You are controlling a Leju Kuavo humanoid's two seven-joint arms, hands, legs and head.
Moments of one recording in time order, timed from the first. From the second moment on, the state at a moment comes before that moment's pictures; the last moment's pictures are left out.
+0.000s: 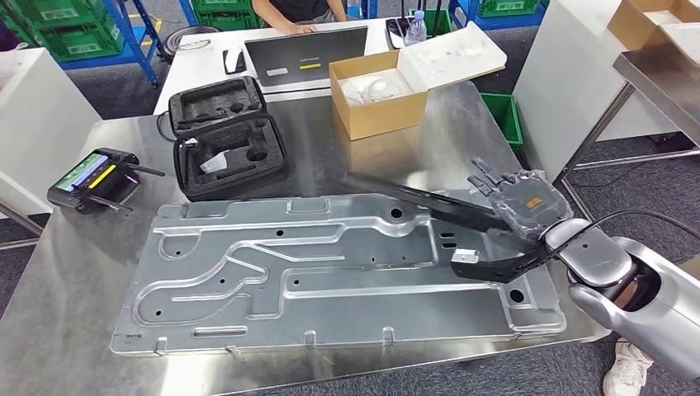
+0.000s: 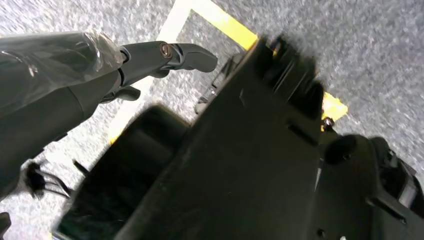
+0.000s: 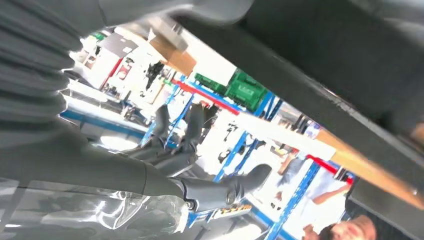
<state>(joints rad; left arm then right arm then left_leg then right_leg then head) -0.16 -0.04 -1.20 -0.22 0.82 0.08 -0.09 -0.46 -0.93 0.52 -1.89 0.98 0.25 0.48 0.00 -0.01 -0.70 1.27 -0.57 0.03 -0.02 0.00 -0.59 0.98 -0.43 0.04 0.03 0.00</state>
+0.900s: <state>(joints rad) -0.14 -0.04 -1.21 -0.22 0.83 0.10 -0.05 -0.44 -0.95 0.53 -1.83 0.91 0.18 0.52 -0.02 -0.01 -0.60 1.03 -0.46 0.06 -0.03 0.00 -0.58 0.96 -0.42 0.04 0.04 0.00</state>
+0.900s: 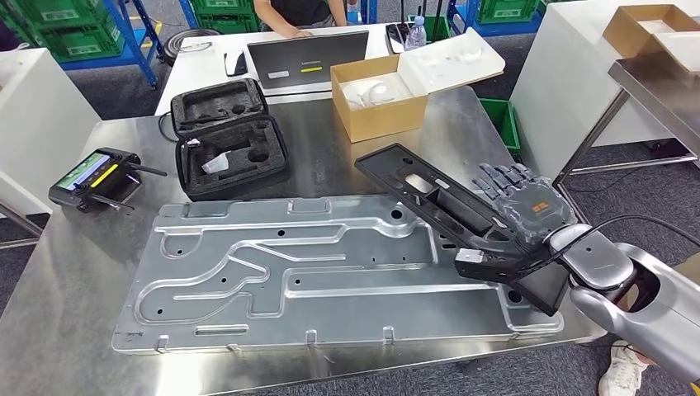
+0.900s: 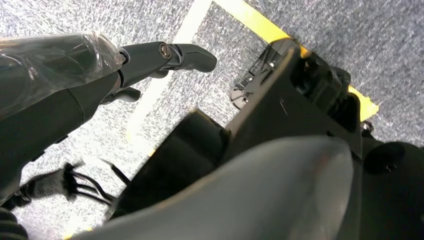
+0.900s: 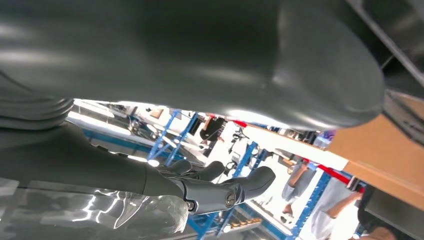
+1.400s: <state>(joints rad) -0.14 -0.04 -1.21 -0.22 0.84 0.10 -0.05 -0.40 -0.95 0.47 -1.85 0.91 0.13 0.55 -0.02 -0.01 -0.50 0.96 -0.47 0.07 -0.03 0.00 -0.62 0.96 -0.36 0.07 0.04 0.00</state>
